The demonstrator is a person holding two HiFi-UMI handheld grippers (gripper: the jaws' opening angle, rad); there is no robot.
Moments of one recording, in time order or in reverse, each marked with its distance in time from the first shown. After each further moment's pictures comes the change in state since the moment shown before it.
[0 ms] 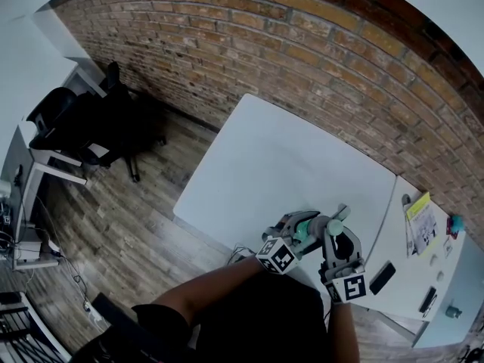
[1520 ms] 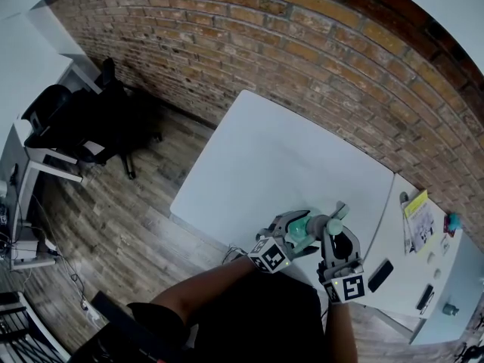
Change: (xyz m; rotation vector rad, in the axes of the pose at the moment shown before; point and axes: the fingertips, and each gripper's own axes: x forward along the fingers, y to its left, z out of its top) left arm -0.013 -0.010 -0.022 -0.069 -0.013 -0.043; right arm 0.000 0.000 0.000 0.023 0.008 -0.031
